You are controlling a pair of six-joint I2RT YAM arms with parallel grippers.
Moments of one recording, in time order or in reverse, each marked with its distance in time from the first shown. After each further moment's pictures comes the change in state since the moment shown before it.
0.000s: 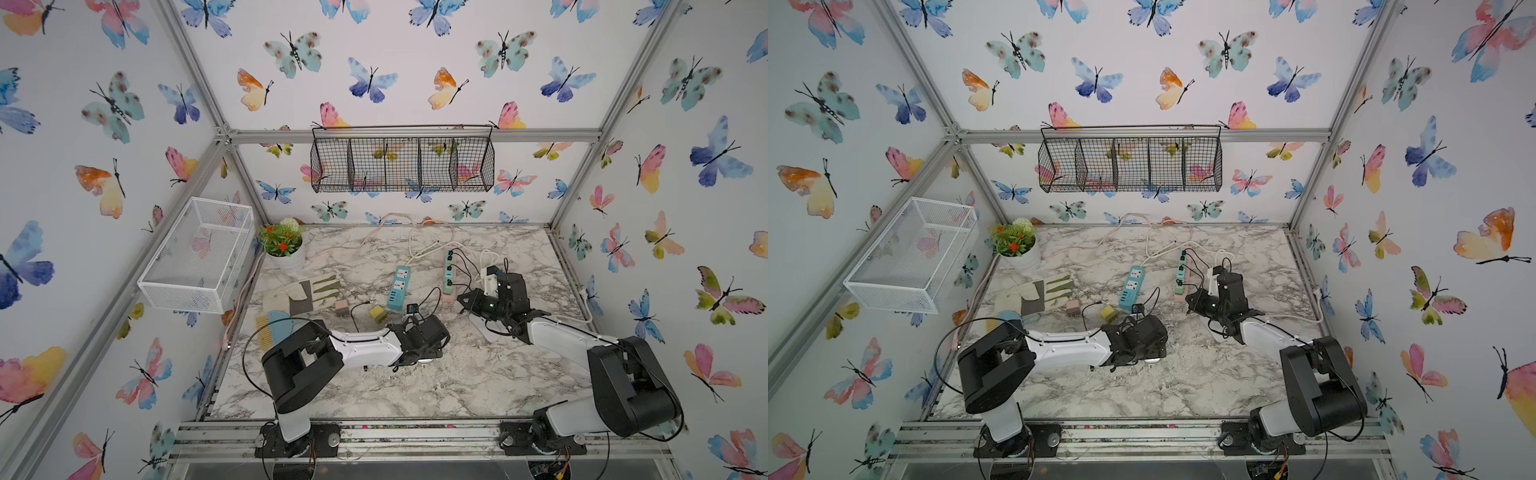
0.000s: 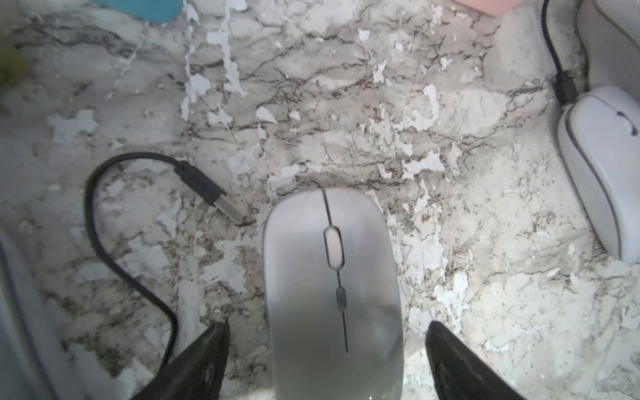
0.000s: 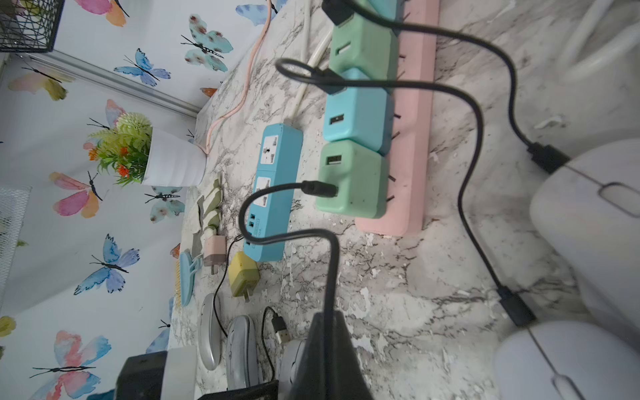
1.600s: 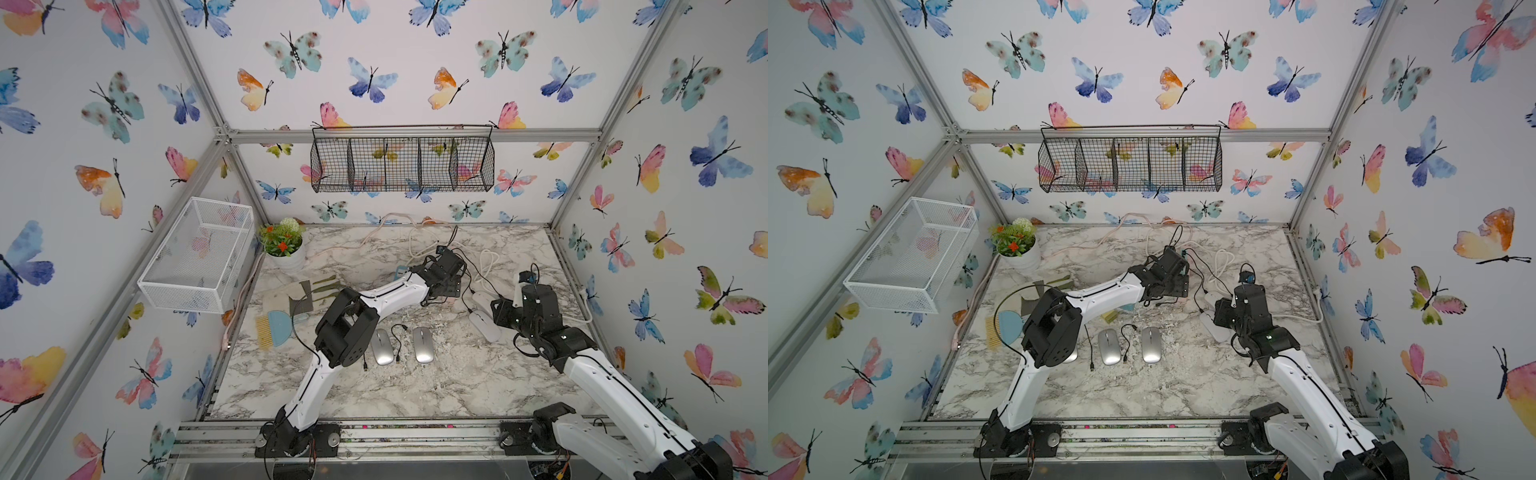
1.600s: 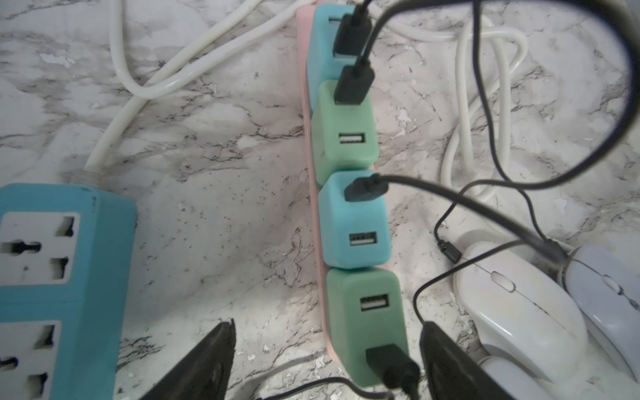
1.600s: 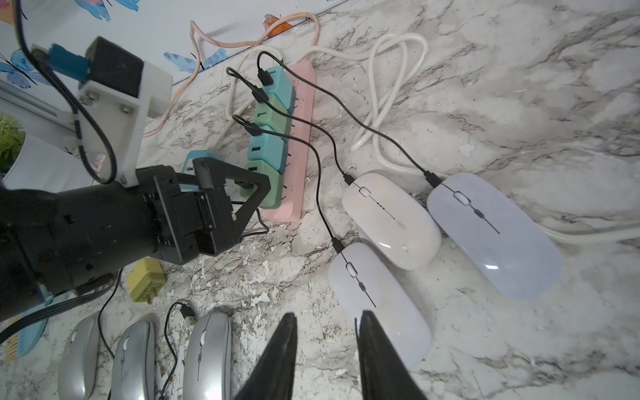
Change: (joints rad) left arm 0.222 0.495 0.856 -0.178 0.041 0.448; right arm 0.014 -0.501 -0.010 -0.524 0.442 -0.216
